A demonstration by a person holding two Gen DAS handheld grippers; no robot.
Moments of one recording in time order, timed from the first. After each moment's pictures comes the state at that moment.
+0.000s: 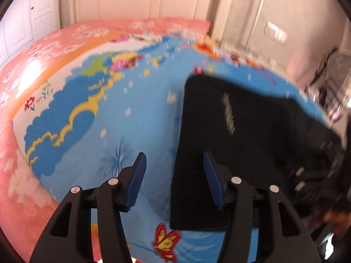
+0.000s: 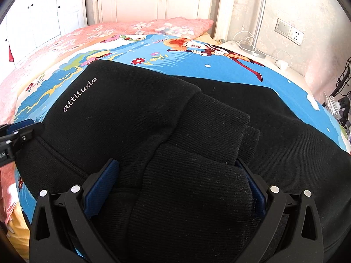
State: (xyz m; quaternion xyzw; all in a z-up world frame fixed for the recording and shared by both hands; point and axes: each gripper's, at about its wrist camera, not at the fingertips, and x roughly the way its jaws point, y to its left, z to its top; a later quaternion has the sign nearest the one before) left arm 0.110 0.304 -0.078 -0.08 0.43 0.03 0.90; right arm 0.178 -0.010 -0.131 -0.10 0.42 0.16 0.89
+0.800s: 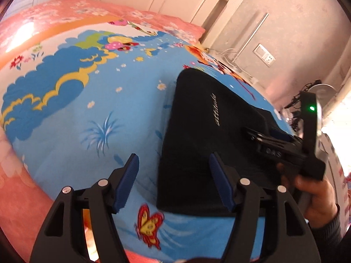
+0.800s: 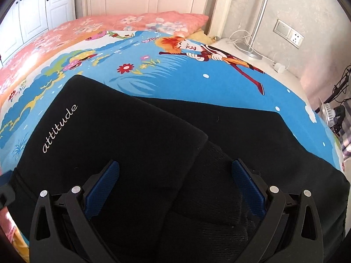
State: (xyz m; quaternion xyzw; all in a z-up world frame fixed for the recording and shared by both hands) left arm 0.081 0.331 -0.084 -0.23 0.40 -0.05 0.88; right arm 0.231 0.019 -0.122 -0.12 0.44 0.12 0.88
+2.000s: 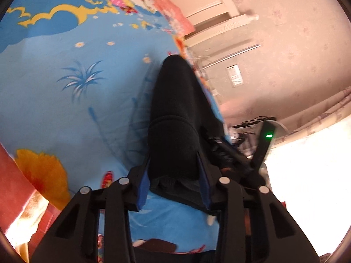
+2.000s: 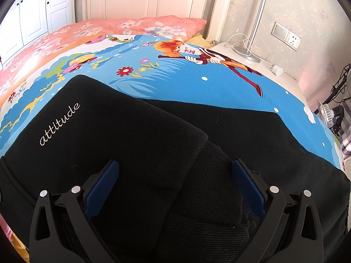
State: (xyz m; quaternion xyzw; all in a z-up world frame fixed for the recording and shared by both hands) left arm 0.071 0.359 -0.114 -0.46 0.37 -0.18 0.79; right arm 0.226 0.020 -0.122 -0.12 0.42 0.12 0.89
